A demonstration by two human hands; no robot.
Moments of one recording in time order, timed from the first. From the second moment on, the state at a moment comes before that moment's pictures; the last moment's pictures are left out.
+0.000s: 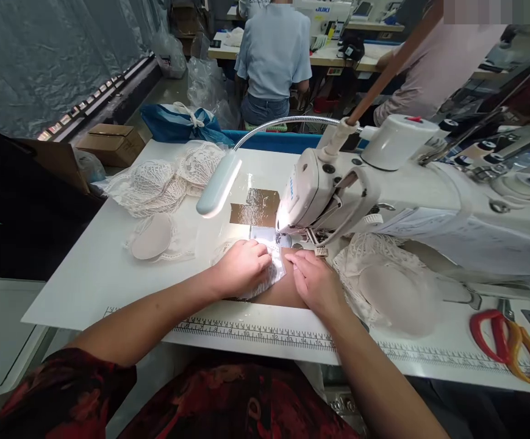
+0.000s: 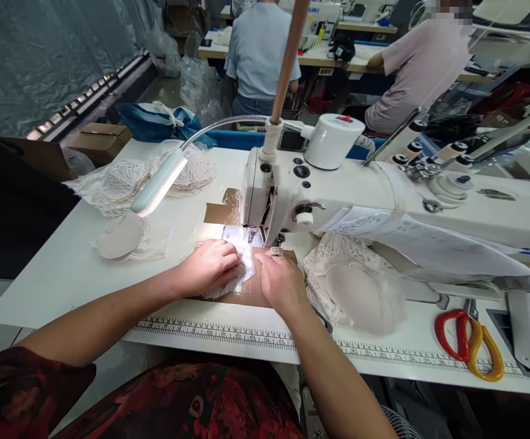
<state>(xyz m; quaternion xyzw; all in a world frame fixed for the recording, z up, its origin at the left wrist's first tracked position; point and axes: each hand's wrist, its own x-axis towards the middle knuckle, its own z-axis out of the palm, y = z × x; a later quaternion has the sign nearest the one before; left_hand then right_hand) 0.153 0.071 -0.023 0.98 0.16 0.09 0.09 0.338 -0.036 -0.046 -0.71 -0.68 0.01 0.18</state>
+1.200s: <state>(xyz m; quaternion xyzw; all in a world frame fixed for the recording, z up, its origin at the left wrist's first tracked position) 0.144 0.070 -0.043 0.99 0.05 0.12 0.02 0.336 -0.066 -0.036 -0.60 -0.78 0.06 0.14</state>
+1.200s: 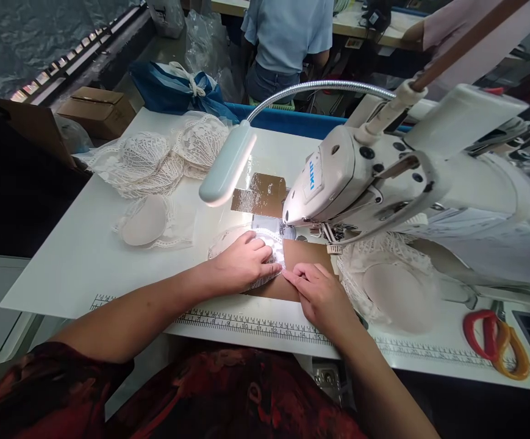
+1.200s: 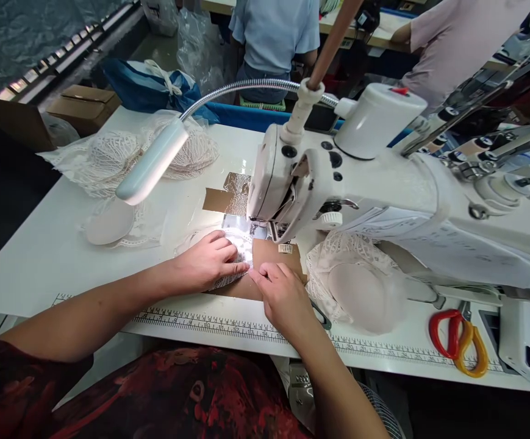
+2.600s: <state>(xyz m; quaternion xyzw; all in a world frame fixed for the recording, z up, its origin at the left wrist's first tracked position) 0.151 0.088 -0.042 0.99 0.06 0.11 0.08 0.327 -0.046 -0.032 -0.65 -0.76 0.02 0.05</state>
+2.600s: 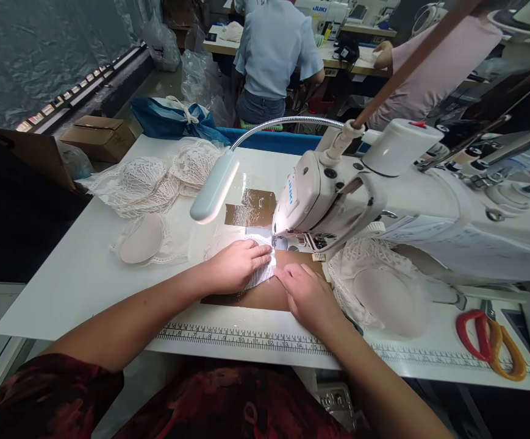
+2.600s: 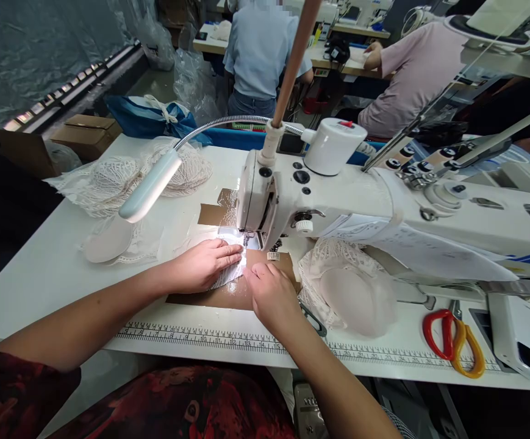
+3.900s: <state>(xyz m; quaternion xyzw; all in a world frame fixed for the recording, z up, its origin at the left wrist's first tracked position) 0.165 0.134 -0.042 0.99 0.03 0.14 0.06 0.331 -0.019 -0.046 -0.68 -0.73 -0.04 0.10</state>
